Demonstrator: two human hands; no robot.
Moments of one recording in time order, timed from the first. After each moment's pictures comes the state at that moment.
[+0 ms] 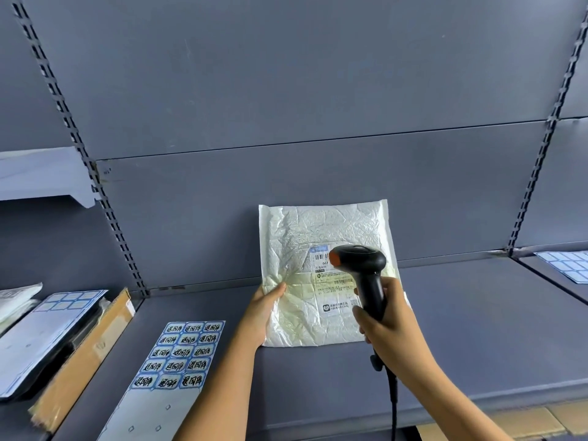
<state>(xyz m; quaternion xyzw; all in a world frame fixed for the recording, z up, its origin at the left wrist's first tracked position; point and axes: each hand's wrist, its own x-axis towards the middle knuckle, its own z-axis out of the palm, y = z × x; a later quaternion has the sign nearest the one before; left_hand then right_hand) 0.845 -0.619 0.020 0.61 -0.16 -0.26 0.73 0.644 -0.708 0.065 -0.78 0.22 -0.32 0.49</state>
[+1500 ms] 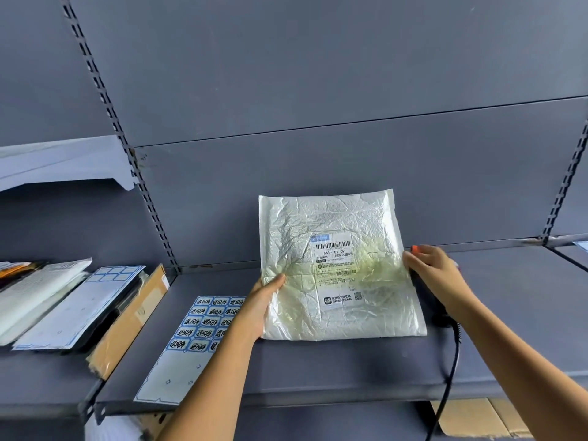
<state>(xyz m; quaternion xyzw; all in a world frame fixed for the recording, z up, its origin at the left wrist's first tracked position) 0.837 -0.574 0.018 0.62 -0.11 -0.26 0.73 0.667 -0.820 0.035 -0.76 0.29 -0.29 0.50</state>
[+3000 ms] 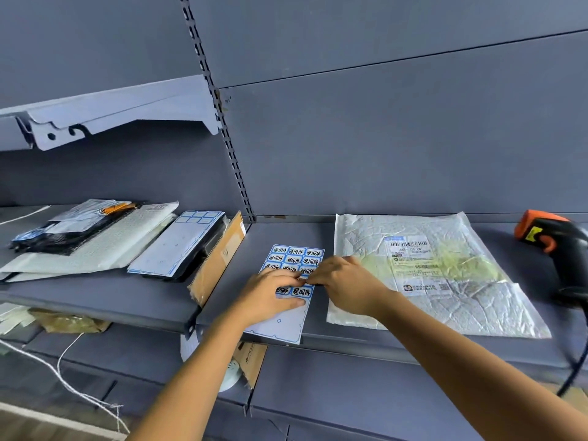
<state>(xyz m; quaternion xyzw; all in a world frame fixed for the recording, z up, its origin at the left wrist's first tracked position) 0.880 -0.414 -0.024 0.89 -0.38 -0.03 0.26 0.801 -0.609 -0.017 -0.98 -0.15 -0.12 0.06</state>
